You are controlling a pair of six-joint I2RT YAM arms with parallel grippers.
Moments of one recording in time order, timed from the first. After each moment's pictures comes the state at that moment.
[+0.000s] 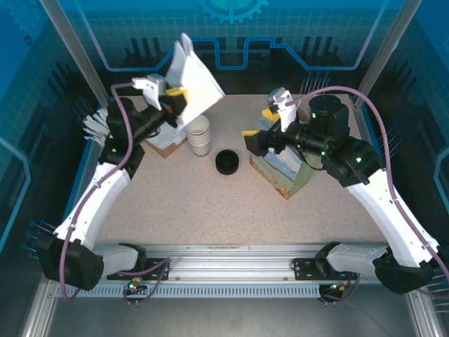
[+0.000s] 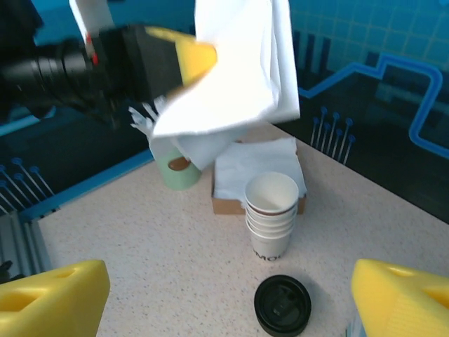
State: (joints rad) left arm -0.21 1.22 1.15 0.19 0.48 -0.21; right arm 0.59 1.18 1.58 -0.69 -0.29 -0.02
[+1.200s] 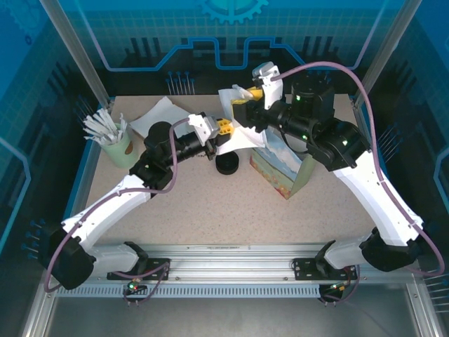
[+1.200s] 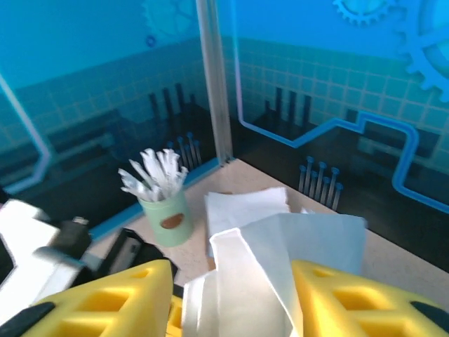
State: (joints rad) left arm -0.56 1.24 1.02 0.32 0.45 0.20; right arm 0.71 1.38 1.85 -0.67 -0.08 0.07
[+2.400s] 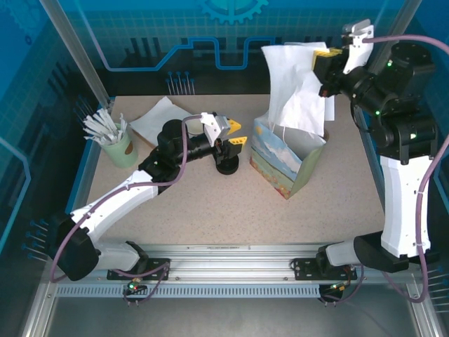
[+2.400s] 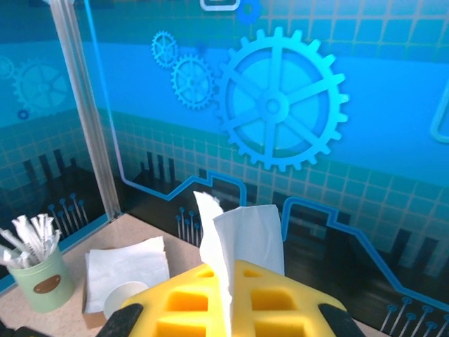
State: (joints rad) left arm -0.60 1.31 1.06 0.24 0.48 0.09; right arm 0.16 1.41 2.21 -0.85 -0.34 -0.03
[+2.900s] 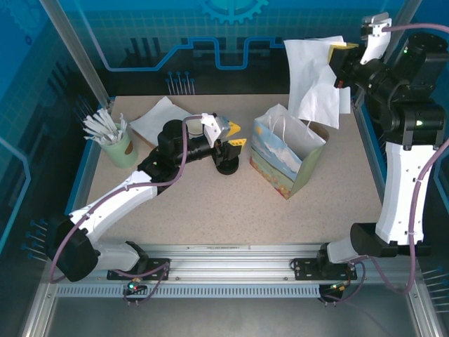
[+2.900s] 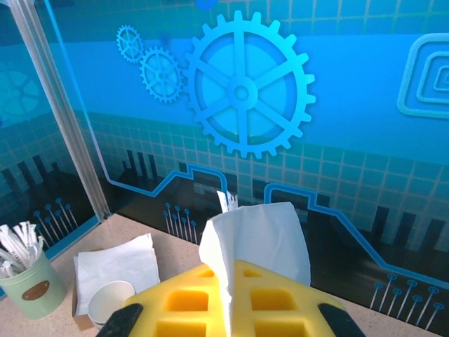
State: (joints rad) left arm -0.60 1.30 1.06 0.20 0.48 0.08; right arm -0.02 1.47 2.26 -0.89 -0.49 0.01
